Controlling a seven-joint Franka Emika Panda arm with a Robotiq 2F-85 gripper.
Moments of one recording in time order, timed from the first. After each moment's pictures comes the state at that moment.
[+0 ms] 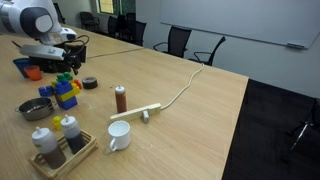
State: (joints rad) arm 0.44 0.52 0.31 -1.82 -0.12 2.55 -0.03
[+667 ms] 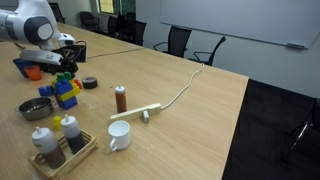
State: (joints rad) arm 0.50 0.62 0.29 -1.73 -0.12 2.56 0.04
